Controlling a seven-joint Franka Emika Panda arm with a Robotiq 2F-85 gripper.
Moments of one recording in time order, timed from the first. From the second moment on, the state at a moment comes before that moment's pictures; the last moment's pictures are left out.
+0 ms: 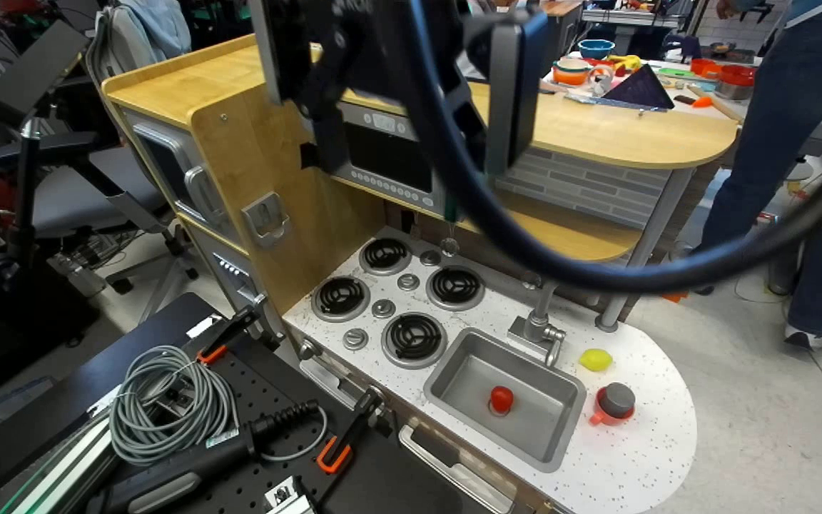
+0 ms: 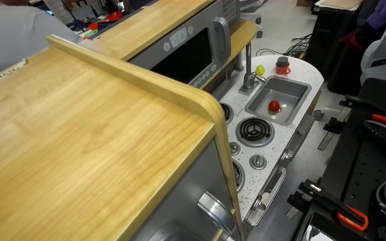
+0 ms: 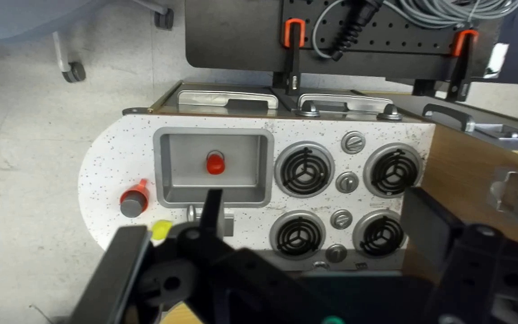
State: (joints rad) arm -0.10 -0.44 -0.33 -2.34 -0.10 1.91 -0.47
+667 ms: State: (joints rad) arm -0.27 0.10 -0.36 -2.35 -0.15 2.43 -0.32
